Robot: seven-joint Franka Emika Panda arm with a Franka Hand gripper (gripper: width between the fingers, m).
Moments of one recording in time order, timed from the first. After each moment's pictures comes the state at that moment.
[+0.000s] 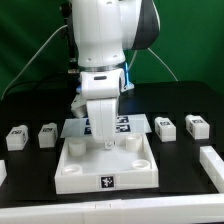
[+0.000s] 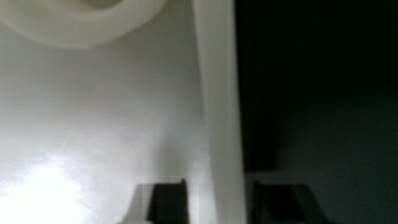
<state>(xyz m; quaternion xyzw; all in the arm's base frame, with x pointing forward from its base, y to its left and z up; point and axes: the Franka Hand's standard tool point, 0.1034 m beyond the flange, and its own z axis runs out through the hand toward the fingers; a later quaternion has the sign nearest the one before) 0.423 -0.010 0.008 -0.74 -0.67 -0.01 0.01</state>
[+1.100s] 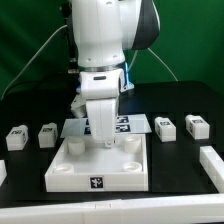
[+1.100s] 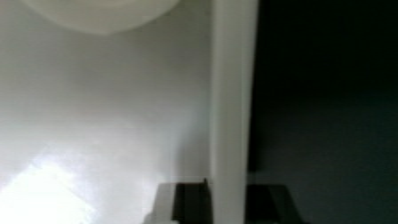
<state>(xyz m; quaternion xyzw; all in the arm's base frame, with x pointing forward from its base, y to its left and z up) 0.430 -0.007 0.008 -0.74 -0.67 -0.01 0.01</state>
